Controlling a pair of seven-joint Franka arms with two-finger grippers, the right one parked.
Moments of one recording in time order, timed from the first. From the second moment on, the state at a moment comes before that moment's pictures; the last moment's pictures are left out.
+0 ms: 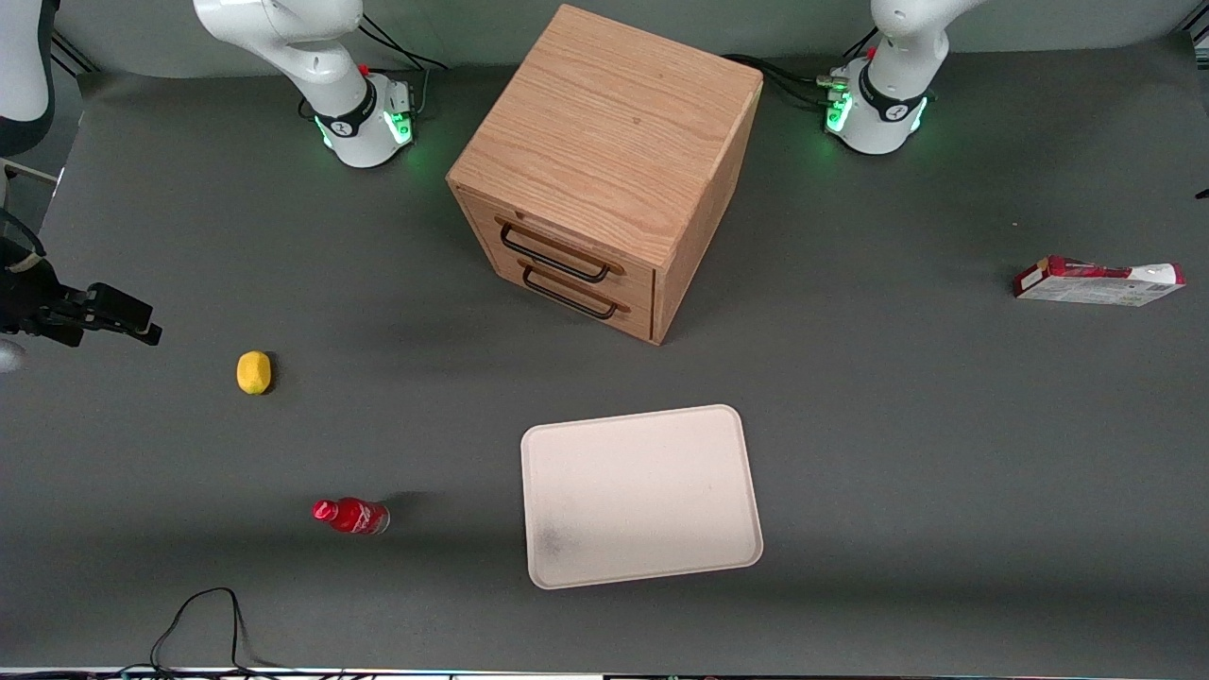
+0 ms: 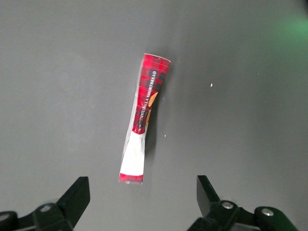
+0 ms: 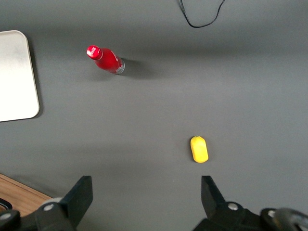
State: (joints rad) arm 0.51 -0.03 0.14 -2.16 0.15 2.05 2.05
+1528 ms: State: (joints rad) arm 0.57 0.18 0.13 -2.40 0.13 2.55 2.19
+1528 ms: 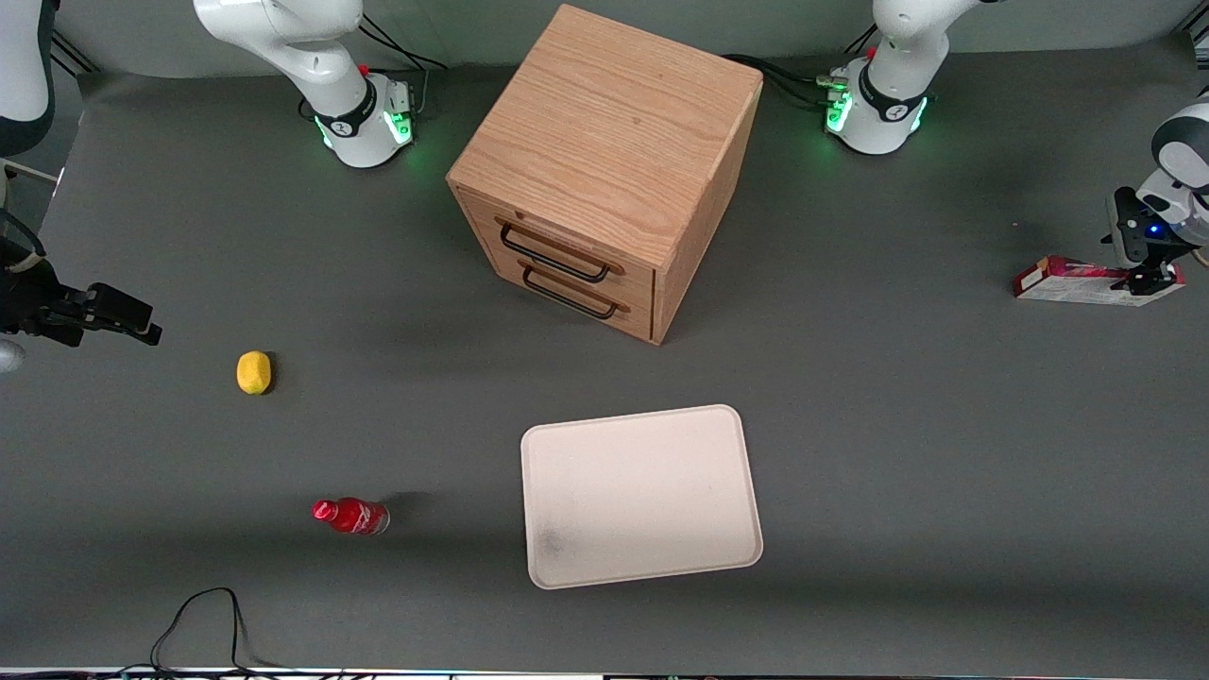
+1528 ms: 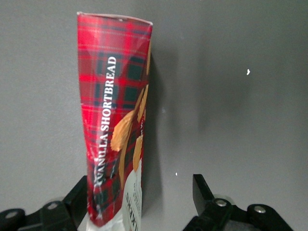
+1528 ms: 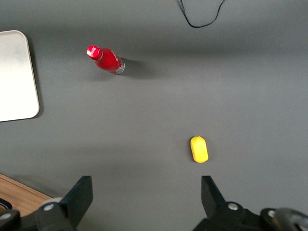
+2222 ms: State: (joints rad) arm 0.57 0.19 0.12 -2.40 0.09 2.59 2.19
